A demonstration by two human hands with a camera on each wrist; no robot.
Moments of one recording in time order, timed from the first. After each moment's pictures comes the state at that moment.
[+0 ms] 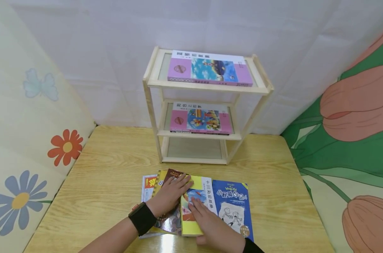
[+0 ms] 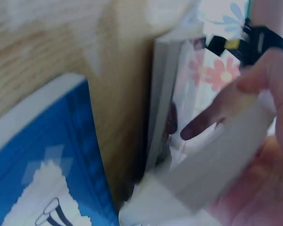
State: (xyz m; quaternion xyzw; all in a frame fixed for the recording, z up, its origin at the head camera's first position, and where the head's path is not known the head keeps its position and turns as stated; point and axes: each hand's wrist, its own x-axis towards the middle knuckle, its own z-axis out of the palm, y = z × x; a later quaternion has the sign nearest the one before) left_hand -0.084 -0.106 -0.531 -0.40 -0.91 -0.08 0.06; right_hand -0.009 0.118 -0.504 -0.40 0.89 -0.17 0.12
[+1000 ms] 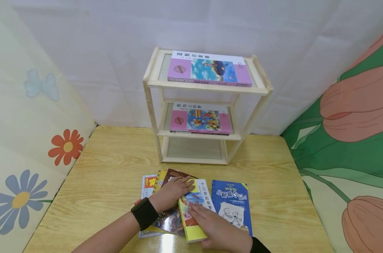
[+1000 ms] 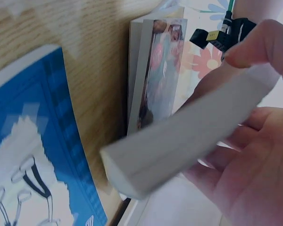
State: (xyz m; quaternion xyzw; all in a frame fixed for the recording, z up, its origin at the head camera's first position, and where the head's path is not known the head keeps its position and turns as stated) left_hand -0.095 -0.098 -0.524 -0.46 -0.89 -0.02 0.03; right_hand -0.010 0.133 -0.481 -0.45 0.86 -0.17 0.13
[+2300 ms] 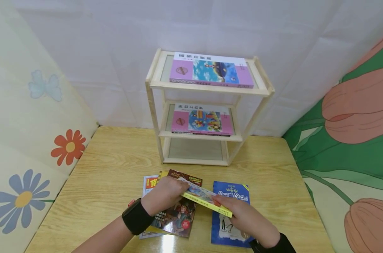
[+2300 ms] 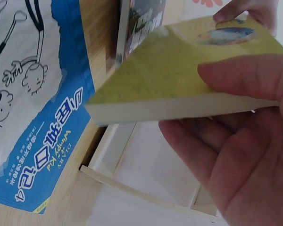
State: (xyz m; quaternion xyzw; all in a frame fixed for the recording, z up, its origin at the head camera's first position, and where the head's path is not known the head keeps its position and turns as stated) left_hand -0.083 -0.099 -0.464 -0.42 -0.89 -0.05 0.15; right_hand -0.040 0.186 -0.448 -0.32 0.91 -0.21 0.16
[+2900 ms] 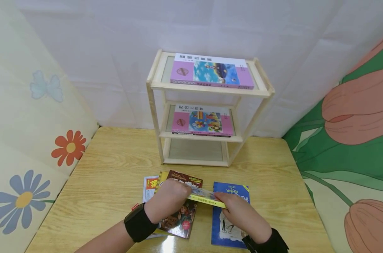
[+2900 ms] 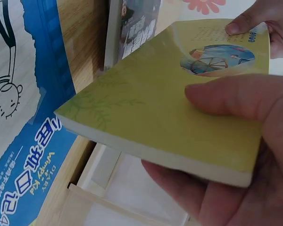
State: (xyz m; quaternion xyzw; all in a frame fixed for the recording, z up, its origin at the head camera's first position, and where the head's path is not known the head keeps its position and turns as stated) left_hand -0.067 -0.085 -0.444 -0.40 -0.88 -0.04 0.24; right_hand -0.051 0.169 -0.450 -0.28 0.94 -0.16 0.13
